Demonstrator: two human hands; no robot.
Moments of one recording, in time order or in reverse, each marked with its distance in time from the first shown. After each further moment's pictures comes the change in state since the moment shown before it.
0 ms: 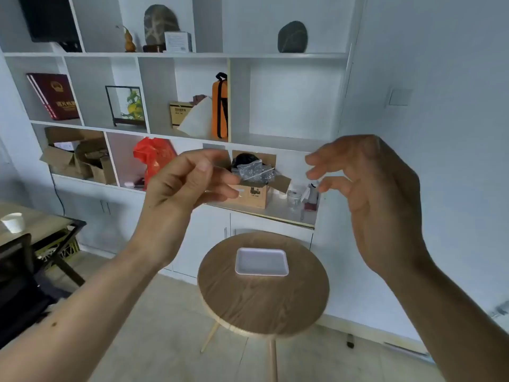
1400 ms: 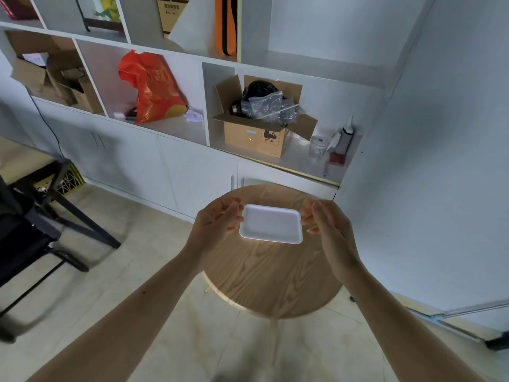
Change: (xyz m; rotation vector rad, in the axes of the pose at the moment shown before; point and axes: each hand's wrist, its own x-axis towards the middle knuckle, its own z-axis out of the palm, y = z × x) left_hand 0.014 -0.299 -0.022 0.167 0.171 -0.719; right_hand -0.057 0.335 -0.006 -0.251 0.033 0.680
